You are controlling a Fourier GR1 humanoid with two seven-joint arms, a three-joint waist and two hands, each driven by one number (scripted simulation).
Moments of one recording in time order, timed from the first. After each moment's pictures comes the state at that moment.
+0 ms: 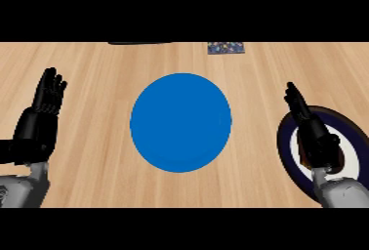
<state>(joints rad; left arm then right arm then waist) -0.16 0.44 -0.13 -1.55 0.24 0.31 -0.14 -0.16 -0.39 0.24 -1.53 -0.09 -0.25 0.03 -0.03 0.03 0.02</state>
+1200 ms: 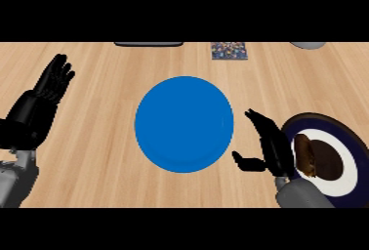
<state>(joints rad) -0.25 0.51 -0.11 -1.58 0.27 0.13 0.04 -0.25 -0.31 0.49 -1.10 0.60 -0.66 -0.01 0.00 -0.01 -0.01</state>
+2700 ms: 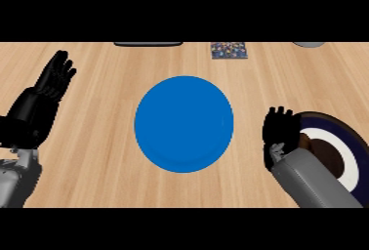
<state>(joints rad) -0.26 0.46 -0.09 -1.63 0.22 0.12 0.10 -0.44 -0.35 0.51 -1.27 0.92 0.42 1.02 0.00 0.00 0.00</state>
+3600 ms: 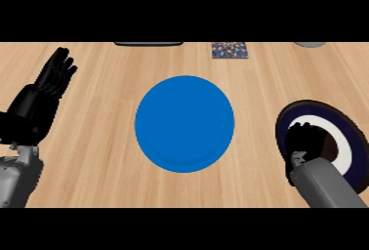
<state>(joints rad) -0.28 0.42 -0.04 -1.62 0.18 0.07 0.13 -0.33 -0.36 0.36 -1.18 1.03 0.48 0.96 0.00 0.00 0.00</state>
